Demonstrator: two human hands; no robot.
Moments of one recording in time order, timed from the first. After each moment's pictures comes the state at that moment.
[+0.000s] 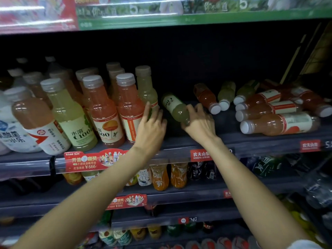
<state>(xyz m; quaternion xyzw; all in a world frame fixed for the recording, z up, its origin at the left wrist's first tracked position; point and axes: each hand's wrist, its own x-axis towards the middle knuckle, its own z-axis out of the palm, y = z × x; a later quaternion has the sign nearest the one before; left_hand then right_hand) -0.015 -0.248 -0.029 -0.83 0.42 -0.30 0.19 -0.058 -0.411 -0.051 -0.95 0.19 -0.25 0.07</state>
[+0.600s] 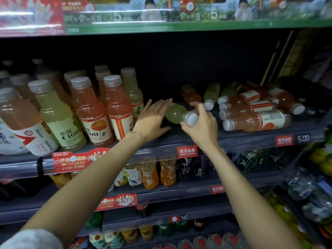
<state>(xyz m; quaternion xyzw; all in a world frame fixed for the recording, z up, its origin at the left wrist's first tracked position) 0.011 -0.283 -0.029 -0.80 0.54 -0.22 -0.11 -0.121 -0.410 -0.040 -0.86 0.20 -0.41 0.25</state>
